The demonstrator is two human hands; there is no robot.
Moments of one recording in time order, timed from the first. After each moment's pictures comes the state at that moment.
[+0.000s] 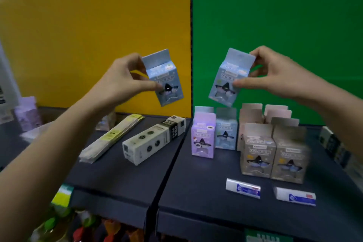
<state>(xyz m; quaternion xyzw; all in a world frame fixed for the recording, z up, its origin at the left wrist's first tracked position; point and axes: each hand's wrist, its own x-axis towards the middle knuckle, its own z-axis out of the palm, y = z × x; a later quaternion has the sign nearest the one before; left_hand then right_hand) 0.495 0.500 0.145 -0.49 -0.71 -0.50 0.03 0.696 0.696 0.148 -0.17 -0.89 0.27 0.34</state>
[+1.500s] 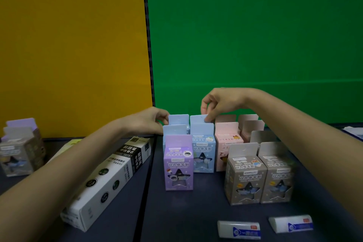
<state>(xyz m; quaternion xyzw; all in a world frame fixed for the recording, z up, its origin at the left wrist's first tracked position) 0.429 0.662 0.076 -0.67 -0.65 -0.26 -0.24 0.624 0.784 0.128 -0.28 -0.93 0.22 0.01</state>
